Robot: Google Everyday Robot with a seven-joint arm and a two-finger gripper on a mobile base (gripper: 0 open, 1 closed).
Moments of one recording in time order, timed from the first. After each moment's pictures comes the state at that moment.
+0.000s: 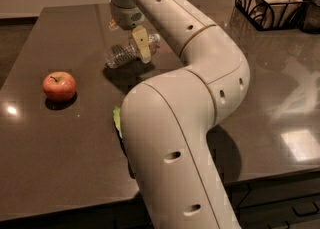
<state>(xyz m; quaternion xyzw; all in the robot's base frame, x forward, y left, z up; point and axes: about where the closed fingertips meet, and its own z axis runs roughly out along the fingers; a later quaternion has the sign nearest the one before) 0.740 0.086 0.861 -0.90 0.43 -0.05 0.07</state>
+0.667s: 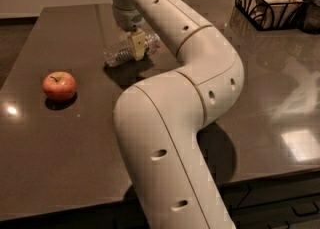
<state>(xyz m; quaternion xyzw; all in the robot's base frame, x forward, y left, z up) 0.749 0.081 0.851 -0.89 0.45 -0.05 0.06</state>
